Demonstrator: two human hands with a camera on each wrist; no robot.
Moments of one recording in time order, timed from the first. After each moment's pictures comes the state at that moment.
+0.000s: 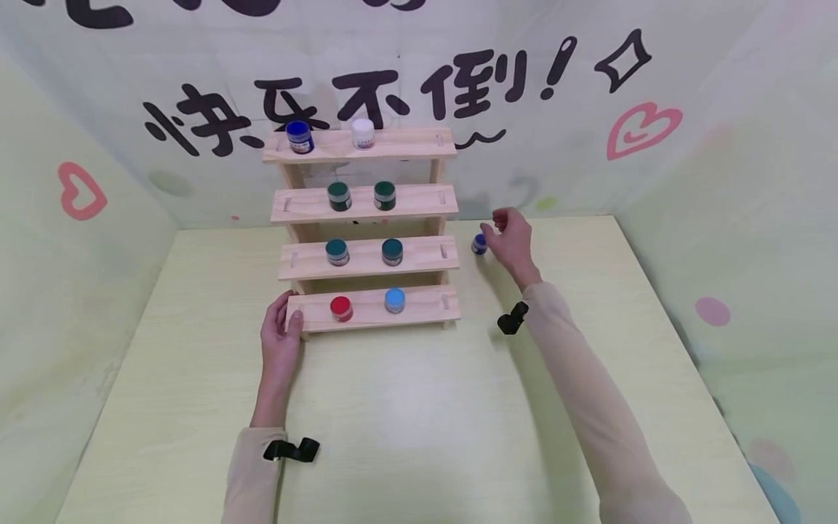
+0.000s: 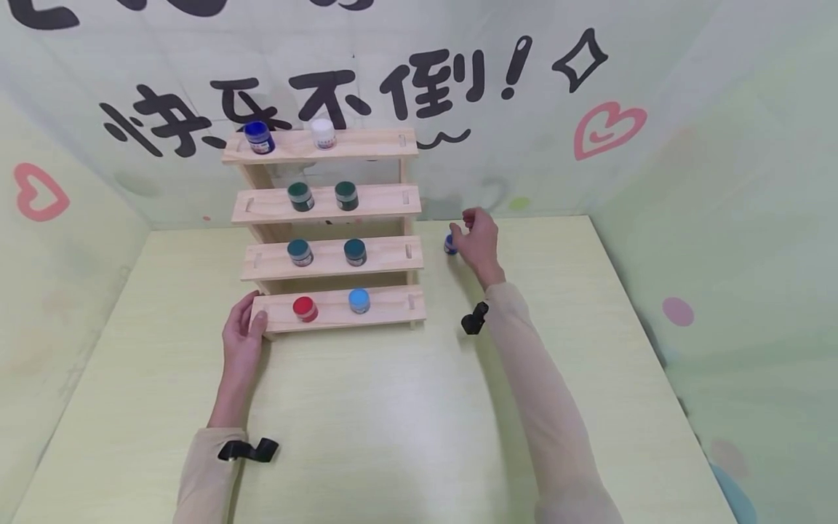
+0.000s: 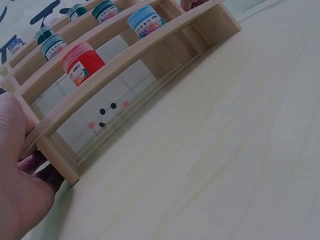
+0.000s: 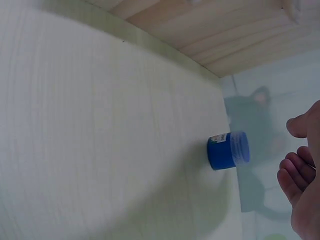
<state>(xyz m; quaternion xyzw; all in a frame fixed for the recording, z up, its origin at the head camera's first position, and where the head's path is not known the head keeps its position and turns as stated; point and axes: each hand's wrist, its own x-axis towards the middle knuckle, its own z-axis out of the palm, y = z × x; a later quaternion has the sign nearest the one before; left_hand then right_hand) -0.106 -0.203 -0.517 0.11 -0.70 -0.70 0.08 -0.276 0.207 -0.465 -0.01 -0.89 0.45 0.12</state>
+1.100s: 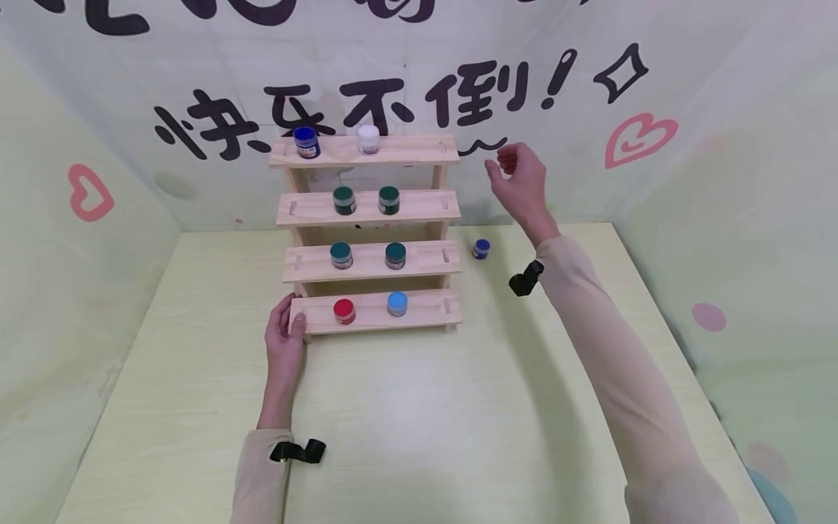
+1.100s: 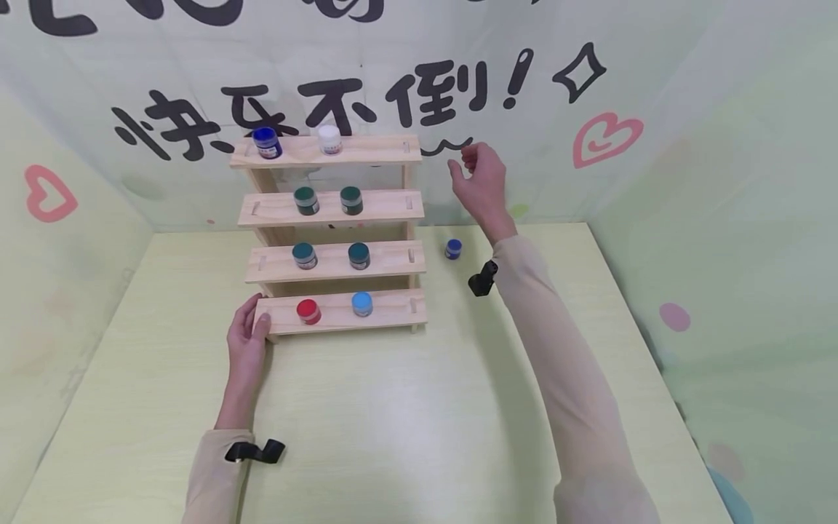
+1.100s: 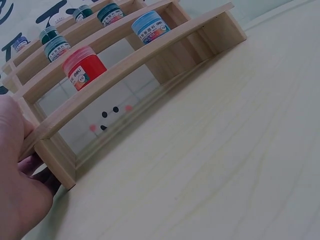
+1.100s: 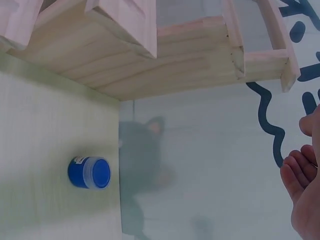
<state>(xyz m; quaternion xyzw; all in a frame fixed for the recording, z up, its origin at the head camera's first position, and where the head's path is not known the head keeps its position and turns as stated) -0.105 -0.199 -0.516 0.12 -0.68 -0.72 0.09 -0.302 0.187 -0.347 0.05 -0.88 0.43 0.21</state>
